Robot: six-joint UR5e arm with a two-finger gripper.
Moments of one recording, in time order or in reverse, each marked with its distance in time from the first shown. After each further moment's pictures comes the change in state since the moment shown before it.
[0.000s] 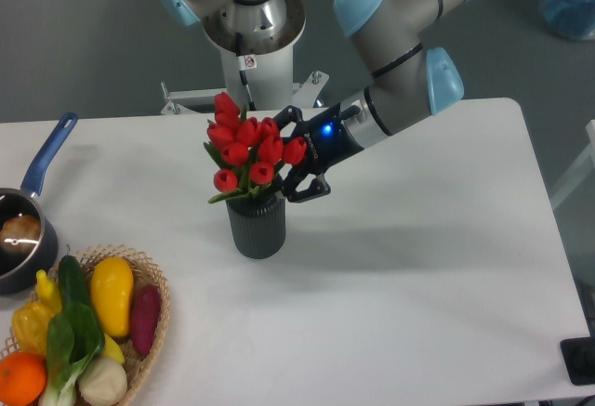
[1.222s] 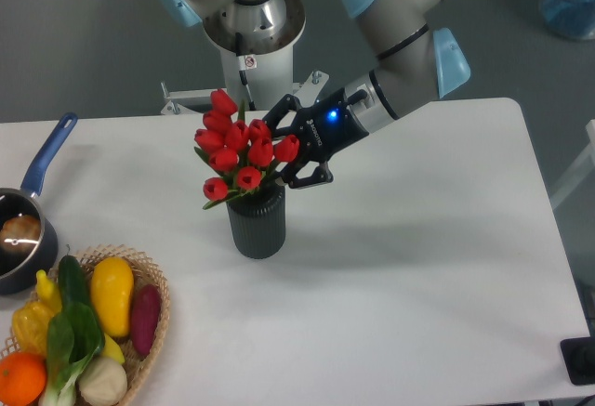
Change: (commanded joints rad) arm 0.014 0.037 0.002 -0.057 -0.058 -0.034
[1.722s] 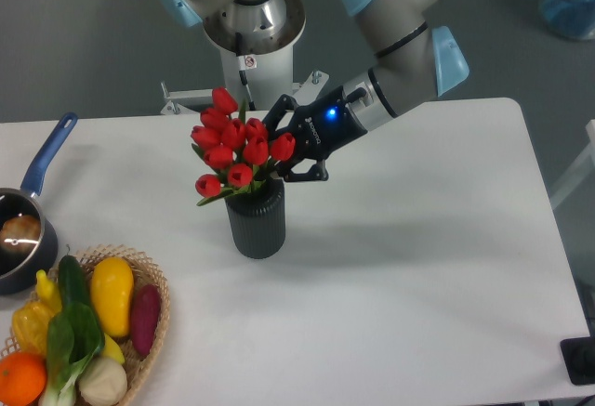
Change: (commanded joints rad) arm 0.000 0.006 -0.005 -0.006 -0.005 -0.023
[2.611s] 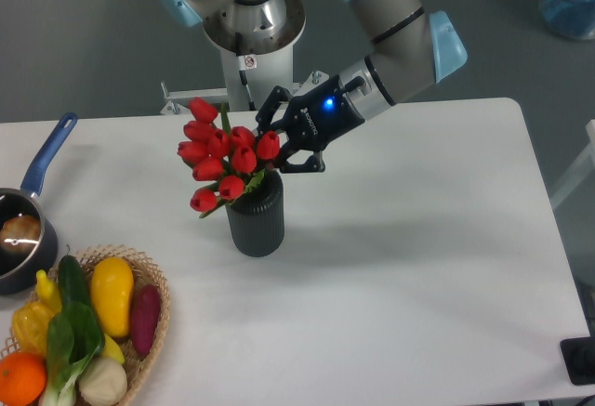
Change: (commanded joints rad) arm 0.000 0.029 0.000 -0.029 -0.023 -0.049
